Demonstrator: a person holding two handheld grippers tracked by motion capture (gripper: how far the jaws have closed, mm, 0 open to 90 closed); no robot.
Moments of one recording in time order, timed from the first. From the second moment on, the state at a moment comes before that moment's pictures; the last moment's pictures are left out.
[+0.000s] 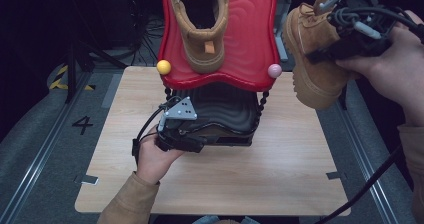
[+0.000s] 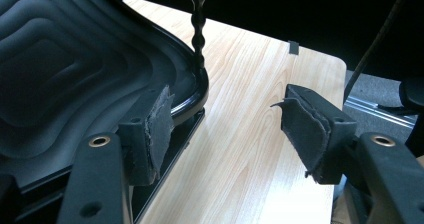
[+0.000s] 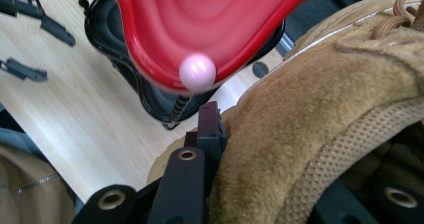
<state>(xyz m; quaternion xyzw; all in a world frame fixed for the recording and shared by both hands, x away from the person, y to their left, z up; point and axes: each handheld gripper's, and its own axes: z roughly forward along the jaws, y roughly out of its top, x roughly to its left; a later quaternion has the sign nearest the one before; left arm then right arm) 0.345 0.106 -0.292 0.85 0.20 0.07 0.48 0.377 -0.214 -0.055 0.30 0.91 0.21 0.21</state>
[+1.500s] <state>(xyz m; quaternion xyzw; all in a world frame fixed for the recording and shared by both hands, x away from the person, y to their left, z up) 0.335 0.119 -0.293 0.85 0.21 0.08 0.47 0.388 -0.112 -0.001 0.25 0.91 0.22 0.27</state>
